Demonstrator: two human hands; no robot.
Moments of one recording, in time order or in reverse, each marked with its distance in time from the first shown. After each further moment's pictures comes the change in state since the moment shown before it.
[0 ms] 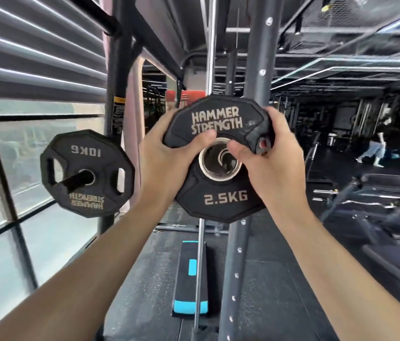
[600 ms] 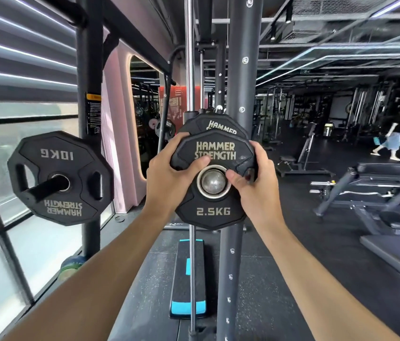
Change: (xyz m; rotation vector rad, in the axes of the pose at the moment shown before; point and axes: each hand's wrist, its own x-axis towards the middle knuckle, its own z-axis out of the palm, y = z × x) left_hand 0.007 -0.093 0.054 0.184 -0.148 -0.062; right_hand 0.013 0.119 0.008 0.160 -0.084 0.147
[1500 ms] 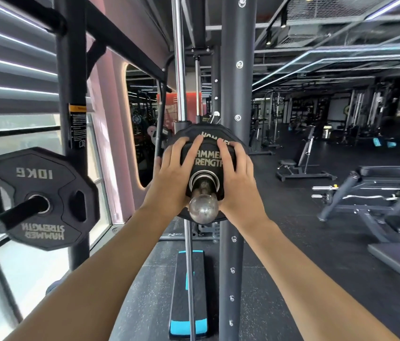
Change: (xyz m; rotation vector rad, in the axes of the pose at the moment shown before) left_hand 0.069 -0.058 0.036 0.934 -0.227 0.374; right_hand 0.079 0.060 0.041 -0.671 -0.100 -0.326
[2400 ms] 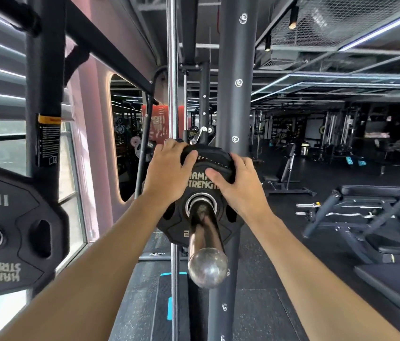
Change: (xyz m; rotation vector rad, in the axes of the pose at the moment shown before) left_hand 0.099 -0.033 0.026 -0.313 0.012 -0.247; right_hand 0.090 0.032 0.010 0.307 -0.036 0.228
